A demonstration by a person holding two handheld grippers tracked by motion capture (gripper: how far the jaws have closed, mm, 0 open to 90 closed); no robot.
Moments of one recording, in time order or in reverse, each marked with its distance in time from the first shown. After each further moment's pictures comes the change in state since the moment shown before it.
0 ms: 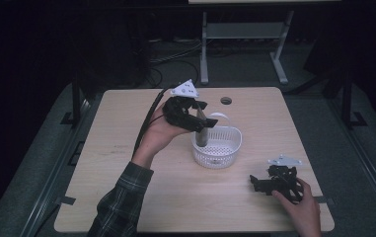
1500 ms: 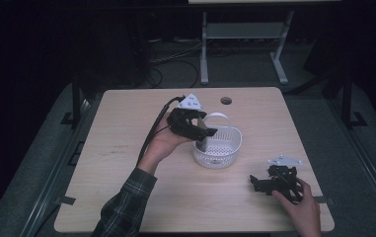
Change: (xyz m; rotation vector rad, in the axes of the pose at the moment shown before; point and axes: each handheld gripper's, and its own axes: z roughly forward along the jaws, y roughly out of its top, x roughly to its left) left arm 0.000 -0.032 0.027 0.049 0.043 -0.015; right arm 0.000 0.000 0.000 0.002 0.001 -0.001
